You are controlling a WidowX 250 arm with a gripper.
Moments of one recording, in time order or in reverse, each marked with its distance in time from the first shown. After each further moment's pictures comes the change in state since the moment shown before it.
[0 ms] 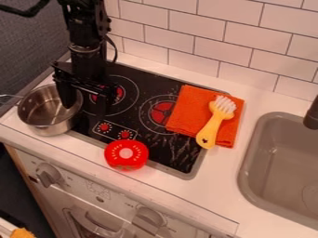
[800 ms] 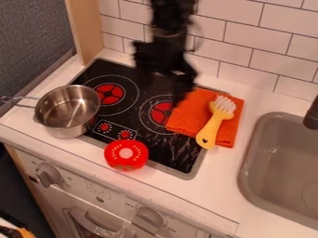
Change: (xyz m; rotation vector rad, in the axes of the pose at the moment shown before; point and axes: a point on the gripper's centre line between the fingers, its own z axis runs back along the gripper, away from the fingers) arm 0.039 -0.121 0.059 -0.043 -0.222 -0.296
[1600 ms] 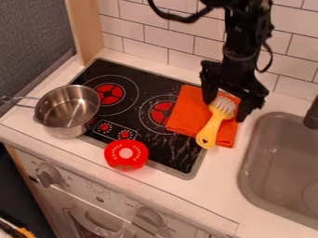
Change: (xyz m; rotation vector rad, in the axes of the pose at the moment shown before) arm 0.051 -0.066 -0.048 -0.070 -0.015 -0.039
